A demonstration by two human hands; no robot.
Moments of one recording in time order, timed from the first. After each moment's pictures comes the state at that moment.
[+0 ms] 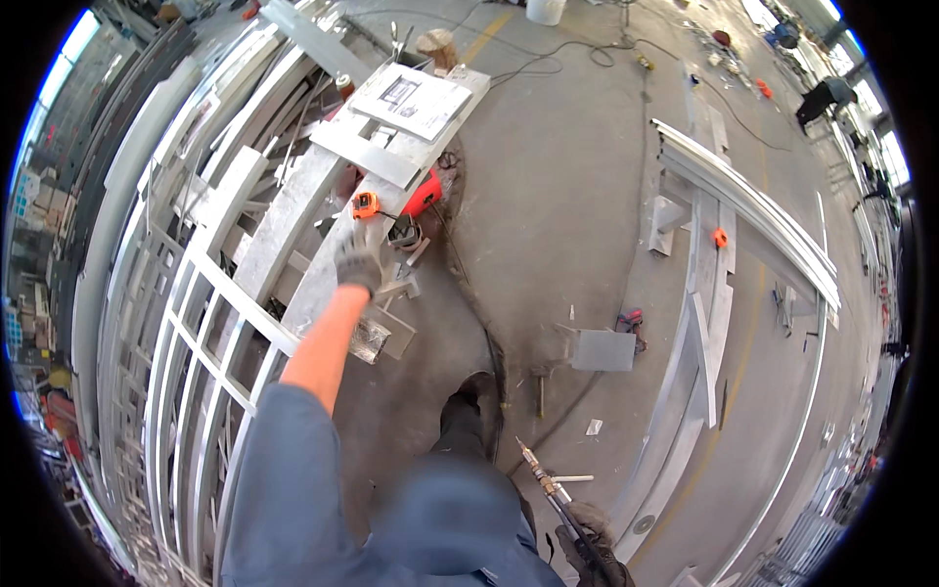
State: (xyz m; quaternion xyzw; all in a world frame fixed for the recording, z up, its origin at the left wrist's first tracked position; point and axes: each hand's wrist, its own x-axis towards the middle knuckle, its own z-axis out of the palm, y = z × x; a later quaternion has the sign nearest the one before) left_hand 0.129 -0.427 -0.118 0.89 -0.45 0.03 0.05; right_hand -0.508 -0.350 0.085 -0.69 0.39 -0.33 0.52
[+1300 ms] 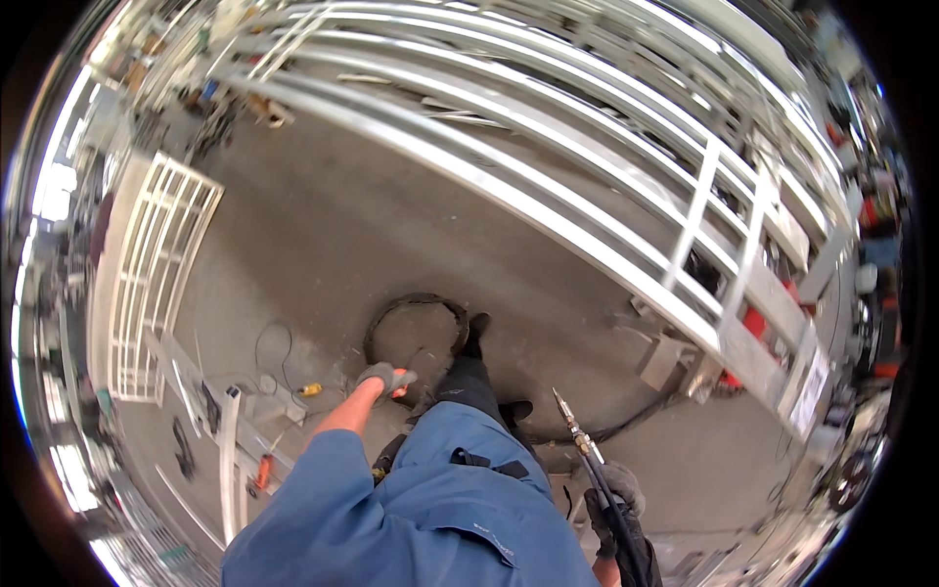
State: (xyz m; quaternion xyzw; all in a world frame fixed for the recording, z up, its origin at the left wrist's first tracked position) left_hand -0.539 0.349 -0.116 0.69 0.48 -0.44 0.33; right_hand -0.334 -0.150 0.142 -0.80 -0.21 0.12 0.56
